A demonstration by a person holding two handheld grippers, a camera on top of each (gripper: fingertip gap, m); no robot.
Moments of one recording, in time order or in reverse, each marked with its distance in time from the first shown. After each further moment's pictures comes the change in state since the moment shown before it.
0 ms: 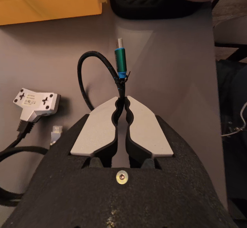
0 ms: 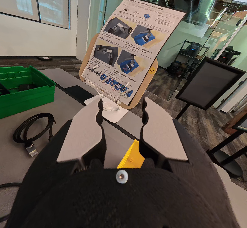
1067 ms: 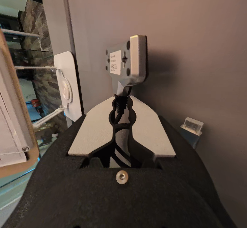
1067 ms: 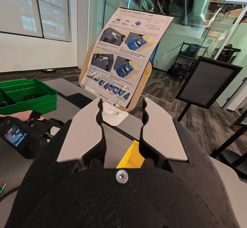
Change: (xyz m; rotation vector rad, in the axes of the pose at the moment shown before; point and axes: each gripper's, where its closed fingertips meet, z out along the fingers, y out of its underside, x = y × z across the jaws) left arm -0.220 0.064 0.017 -0.380 -0.583 0.267; right arm 0.017 -0.005 -0.015 0.053 0.008 0.074
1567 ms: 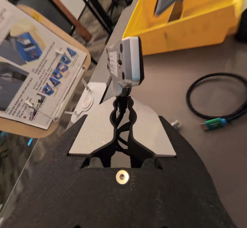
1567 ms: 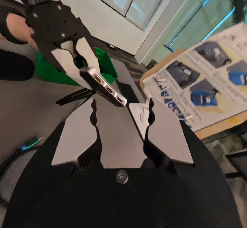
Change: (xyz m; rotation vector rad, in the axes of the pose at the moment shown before) left arm -0.047 -0.012 -0.178 0.522 -0.062 -0.369; right arm -0.160 0.025 0.031 -0.019 -0.535 -0.377
